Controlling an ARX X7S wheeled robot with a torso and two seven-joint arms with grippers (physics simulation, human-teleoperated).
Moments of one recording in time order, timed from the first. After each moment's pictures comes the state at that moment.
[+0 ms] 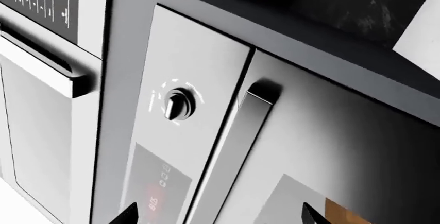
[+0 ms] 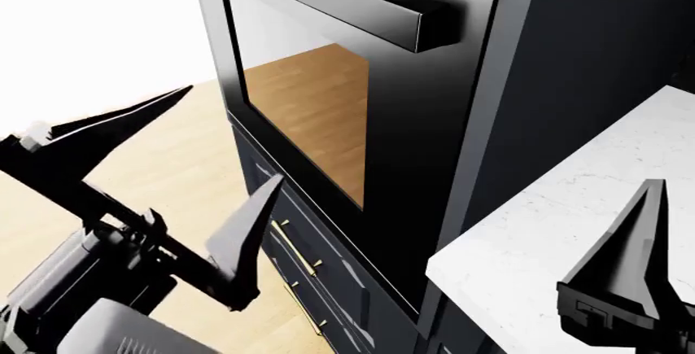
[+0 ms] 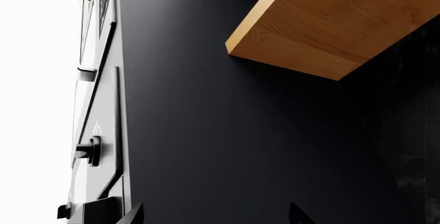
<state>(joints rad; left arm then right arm) -0.26 -0.80 0.17 0.83 0.13 -0.15 0.17 -0.22 0.33 0.03 -0.67 0.43 -0.45 0.23</state>
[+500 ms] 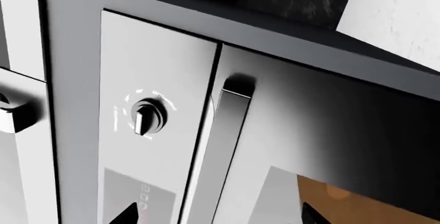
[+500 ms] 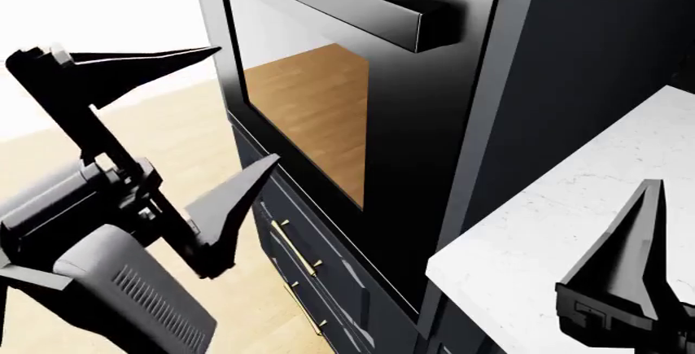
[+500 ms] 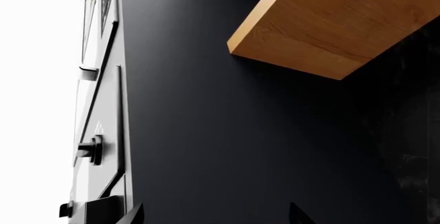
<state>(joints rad) -0.58 -0.91 0.23 0.75 0.01 -0.21 0.45 -0.22 0.34 0.02 -0.67 0.43 -0.45 0.24</state>
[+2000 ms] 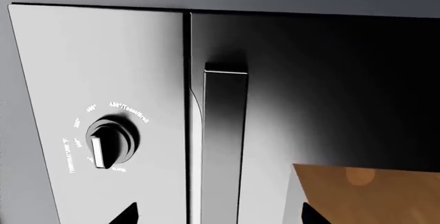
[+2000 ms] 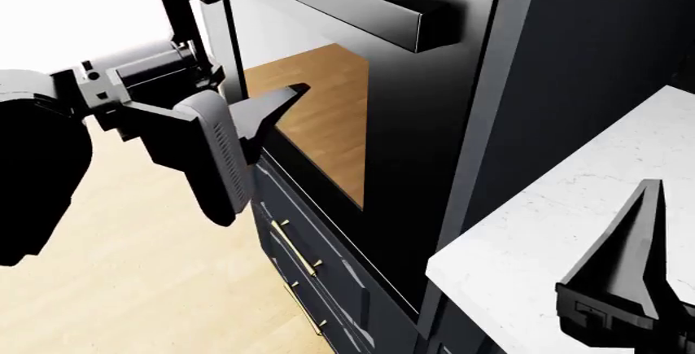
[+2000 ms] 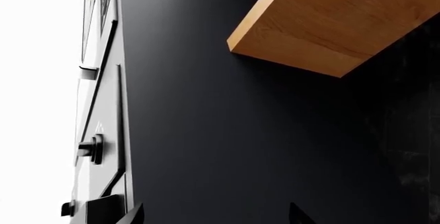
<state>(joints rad) -1.12 -0.69 0.56 0.09 0.16 0.20 0.67 -0.22 0.36 0.01 -0.67 0.44 -0.46 0.25</state>
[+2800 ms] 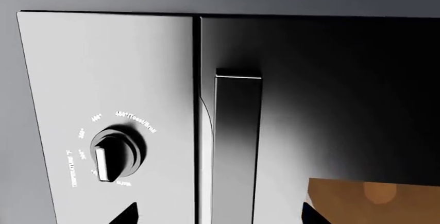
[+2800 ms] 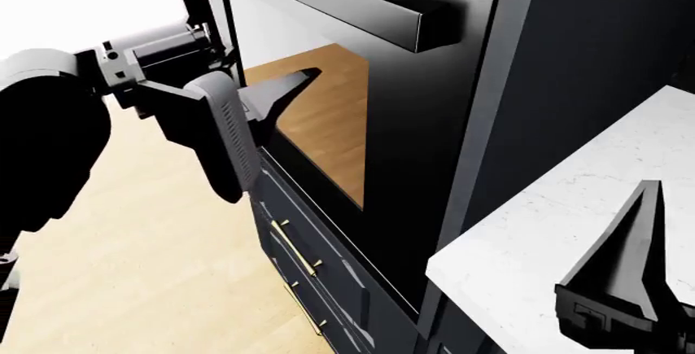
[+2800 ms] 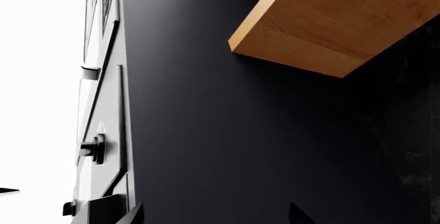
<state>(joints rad) -1.20 -0.61 0.60 -0.13 0.16 0.38 0.64 -0.23 0.37 0.00 -0.67 0.44 -0.46 0.26</state>
